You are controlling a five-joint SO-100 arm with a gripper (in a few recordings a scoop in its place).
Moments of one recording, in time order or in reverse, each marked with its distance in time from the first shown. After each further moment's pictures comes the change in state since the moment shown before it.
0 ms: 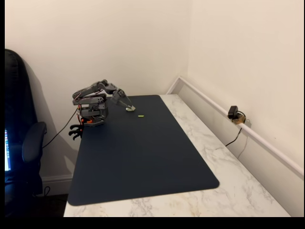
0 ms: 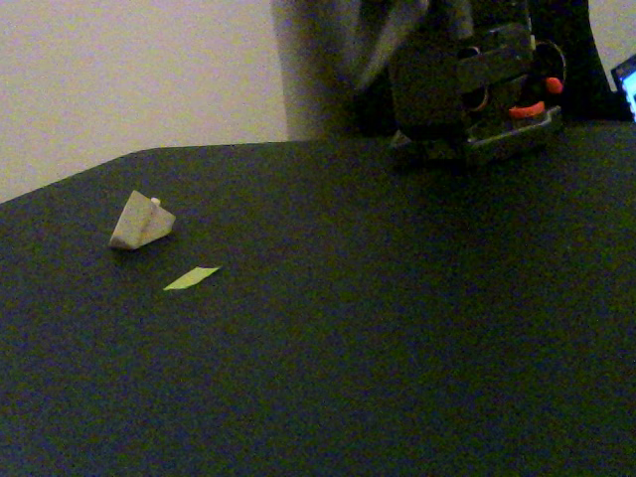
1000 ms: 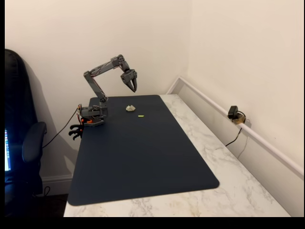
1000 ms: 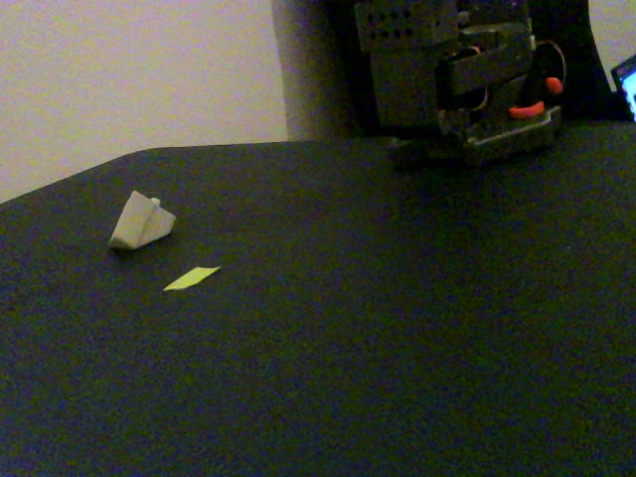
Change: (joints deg) arm 20.1 -74.2 -69.2 29.8 19.1
